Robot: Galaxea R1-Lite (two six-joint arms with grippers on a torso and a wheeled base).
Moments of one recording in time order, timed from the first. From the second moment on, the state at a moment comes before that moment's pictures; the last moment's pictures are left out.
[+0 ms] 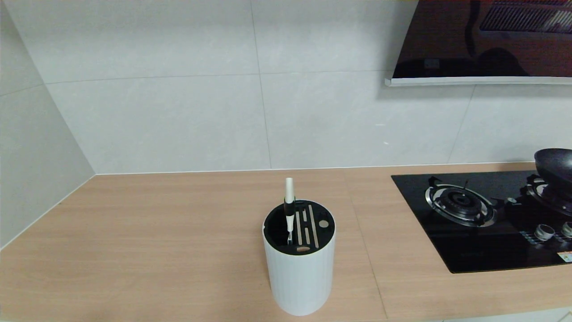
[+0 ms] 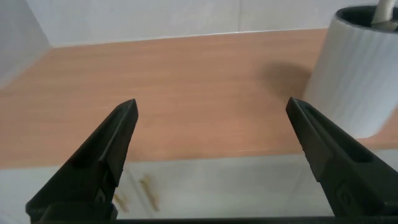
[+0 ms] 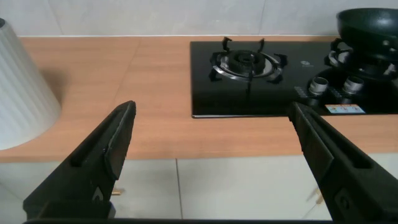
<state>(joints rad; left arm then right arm) 0.00 0.00 0.00 0.00 -0.01 0.00 0.00 0.00 0.00 0.00 0.00 -0.02</state>
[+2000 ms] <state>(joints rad) 0.00 0.00 0.00 0.00 0.00 0.00 0.00 0.00 0.00 0.00 0.00 -0.01</state>
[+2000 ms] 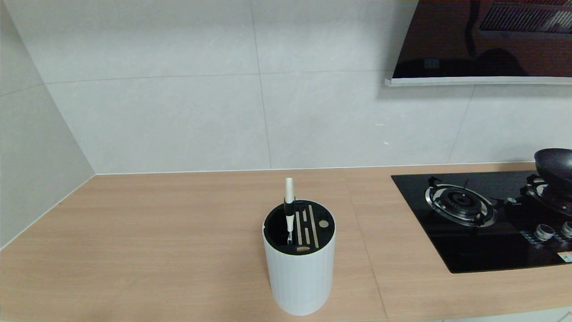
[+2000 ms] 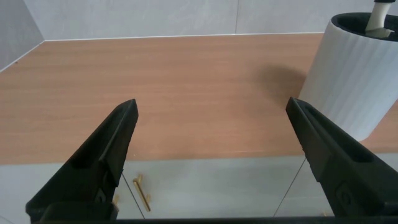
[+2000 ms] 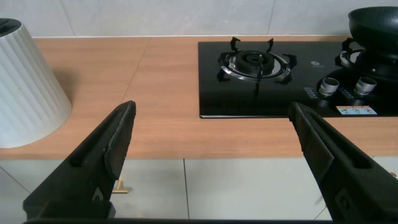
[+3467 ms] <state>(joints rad) 0.00 0.00 0.00 0.00 0.00 0.00 0.00 0.00 0.00 0.00 0.00 -0.01</state>
